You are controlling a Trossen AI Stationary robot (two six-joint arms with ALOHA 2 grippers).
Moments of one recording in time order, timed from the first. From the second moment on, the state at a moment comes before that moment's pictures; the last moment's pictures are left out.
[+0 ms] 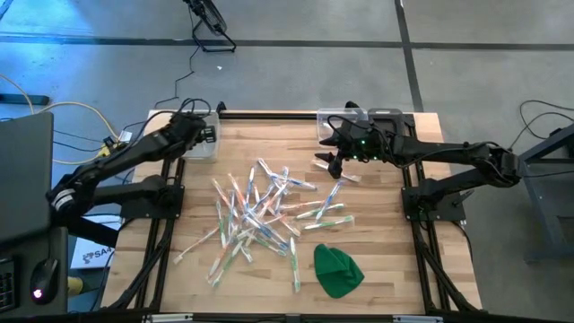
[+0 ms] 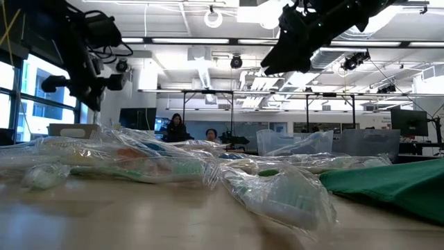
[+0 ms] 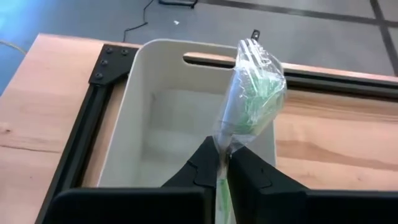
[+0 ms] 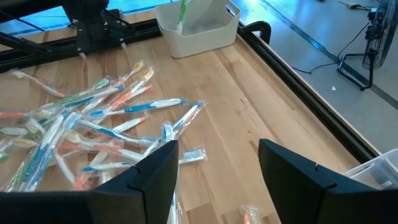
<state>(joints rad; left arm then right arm) 0.76 0.89 0.61 -0.60 -0.58 -0.76 -0.30 1.23 0.84 -0.08 0.00 0.09</state>
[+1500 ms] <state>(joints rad) 0.51 0.96 0.61 -0.14 -0.49 -0.36 -0.30 1.23 0.84 -0.16 0.00 0.08</state>
